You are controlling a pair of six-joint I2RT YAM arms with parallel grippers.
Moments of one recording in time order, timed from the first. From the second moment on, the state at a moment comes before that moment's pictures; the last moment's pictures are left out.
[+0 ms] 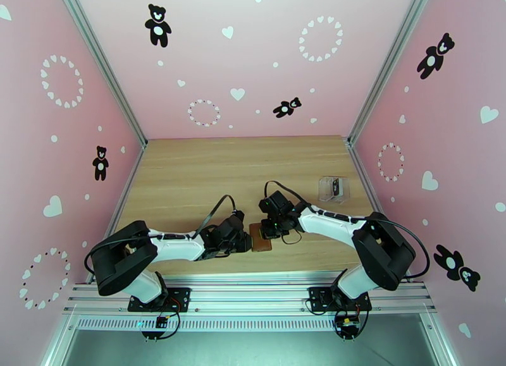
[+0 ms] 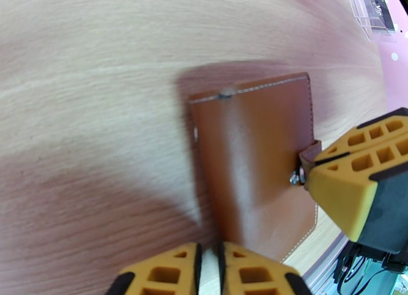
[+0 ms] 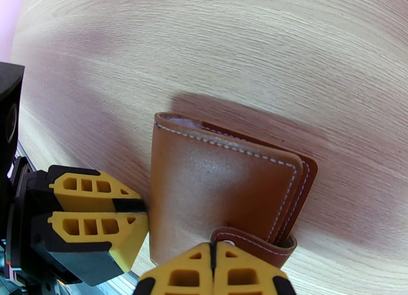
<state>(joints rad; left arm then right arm) -0.97 1.57 0.58 0.12 0.09 -0.96 0.73 1.55 0.81 -0.44 -0.31 0.50</state>
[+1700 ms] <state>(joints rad) -0.97 1.59 0.59 0.13 0.09 -0.96 0.74 1.59 0.86 -0.50 -0.30 0.50</state>
